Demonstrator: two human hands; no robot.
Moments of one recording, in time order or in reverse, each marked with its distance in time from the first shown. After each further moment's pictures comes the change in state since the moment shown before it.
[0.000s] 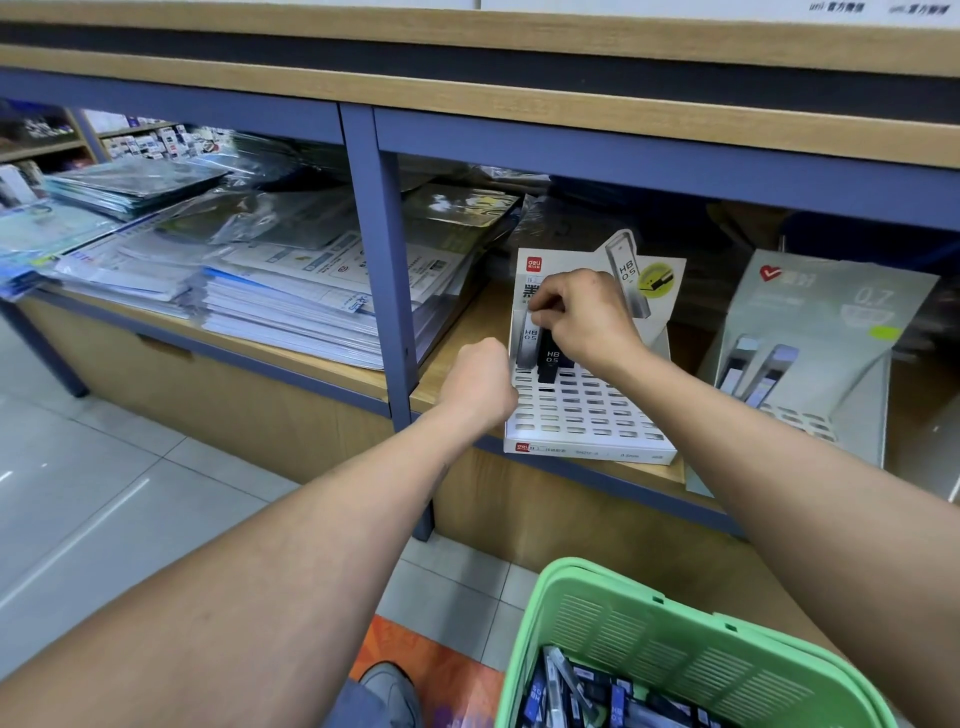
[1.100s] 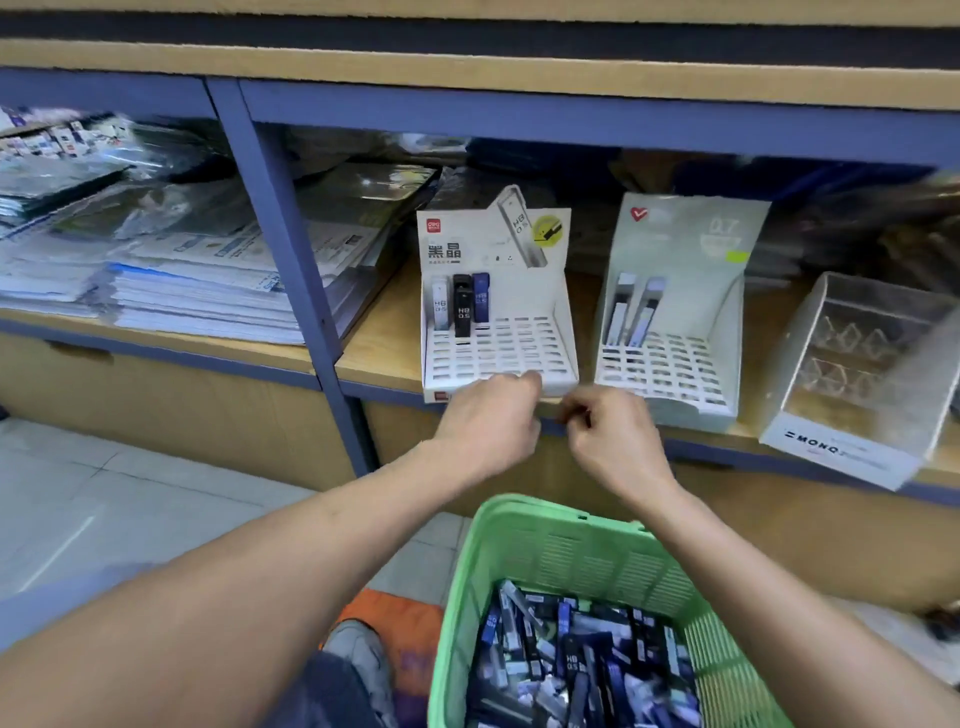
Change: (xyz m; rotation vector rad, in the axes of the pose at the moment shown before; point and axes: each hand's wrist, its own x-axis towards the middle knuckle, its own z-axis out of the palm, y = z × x) left_hand -0.099 0.068 0.046 0.332 -0.118 0.437; right_hand -0.200 0.050 -0.043 0.030 -0.035 0.296
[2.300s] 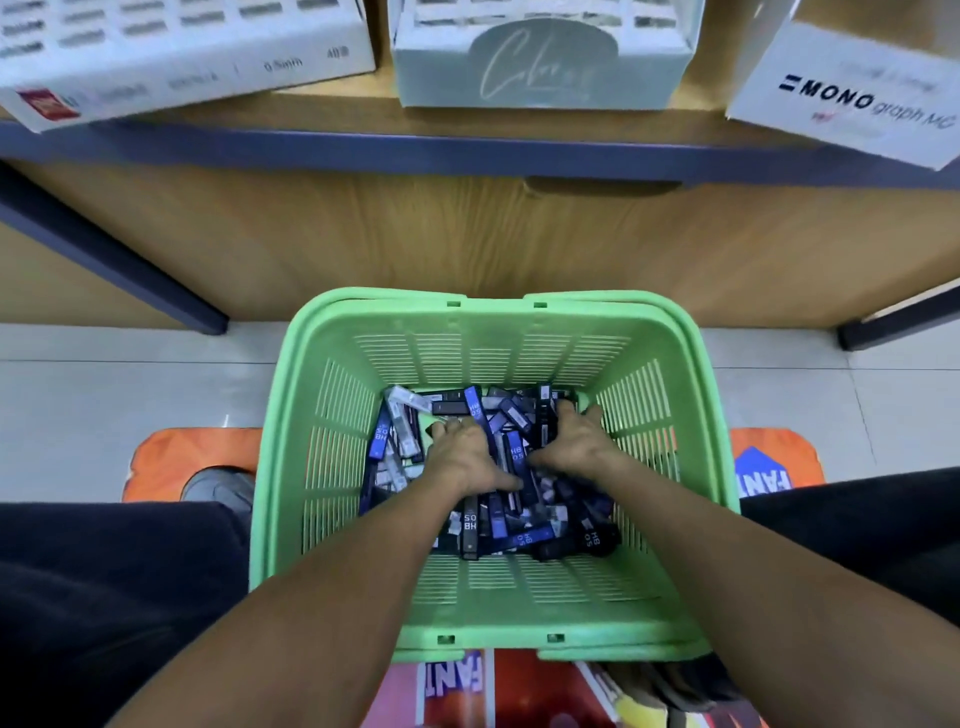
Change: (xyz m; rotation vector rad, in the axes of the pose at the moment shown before) left_hand -0.074 0.073 0.349 -0.177 -0.930 -0.342; right_hand -0.155 0.273 0.159 -0.049 -0.809 0.940
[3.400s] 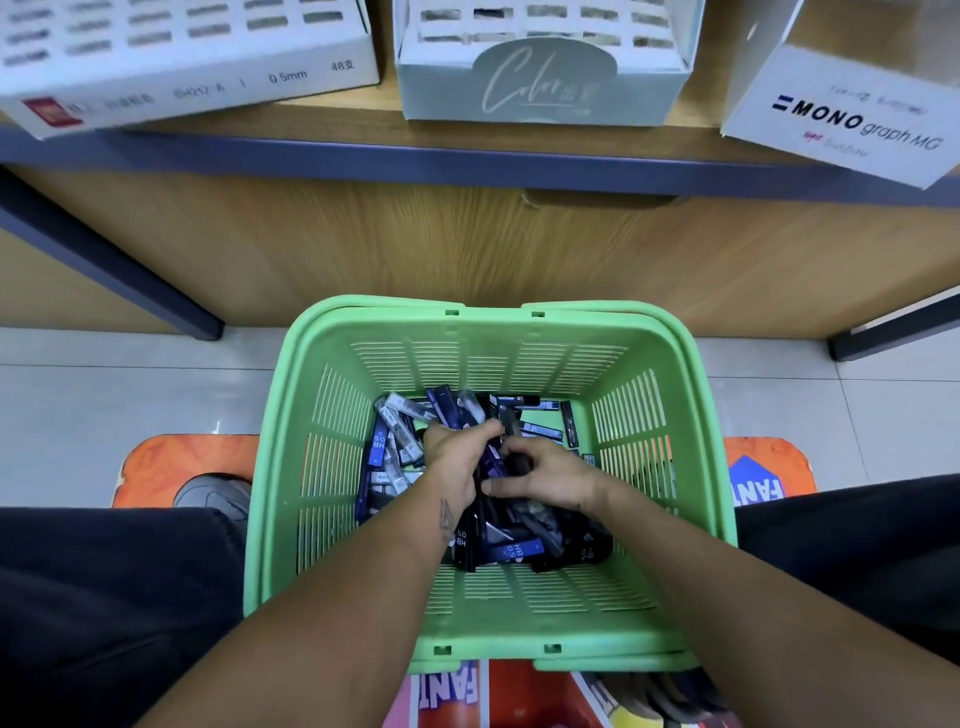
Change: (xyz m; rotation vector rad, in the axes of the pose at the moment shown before) left_hand 0.005 0.010 -0.001 -1.449 0.179 -0.382; right_hand -0.040 -0.004 0.003 0.205 -0.263 -0.310
